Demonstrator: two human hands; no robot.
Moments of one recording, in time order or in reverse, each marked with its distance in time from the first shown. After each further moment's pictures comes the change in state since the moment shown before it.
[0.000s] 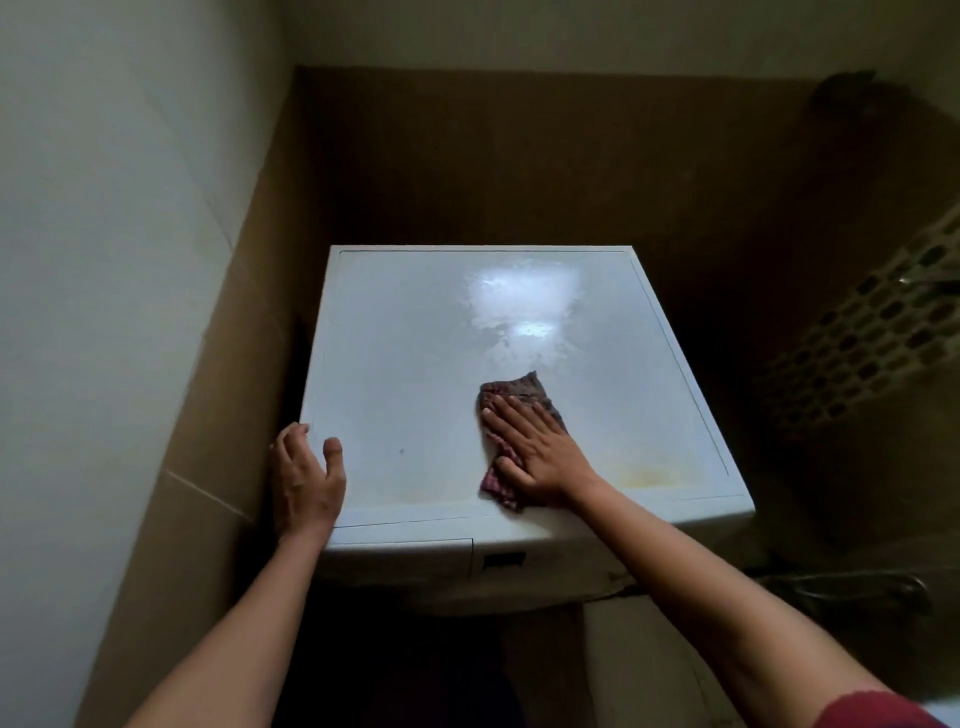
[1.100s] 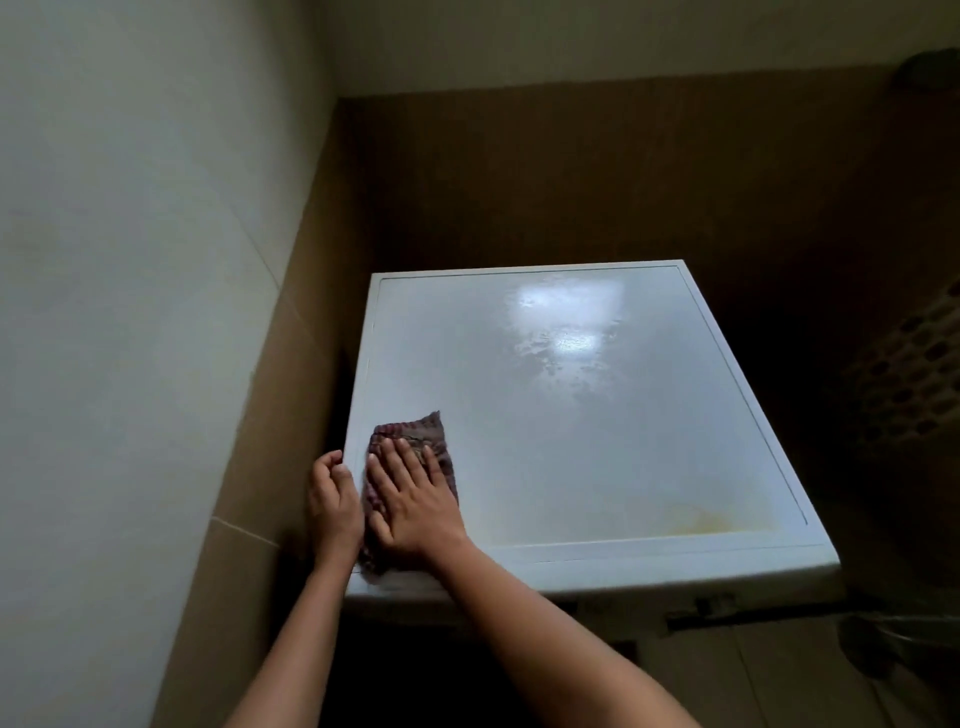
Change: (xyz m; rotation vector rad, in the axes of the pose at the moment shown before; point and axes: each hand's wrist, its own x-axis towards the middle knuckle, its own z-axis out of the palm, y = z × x) left_hand 0.025 0.004 -0.009 -0.130 0.105 -0.164; right_hand 0.098 -0.190 0.035 0.083 -0.024 0.032
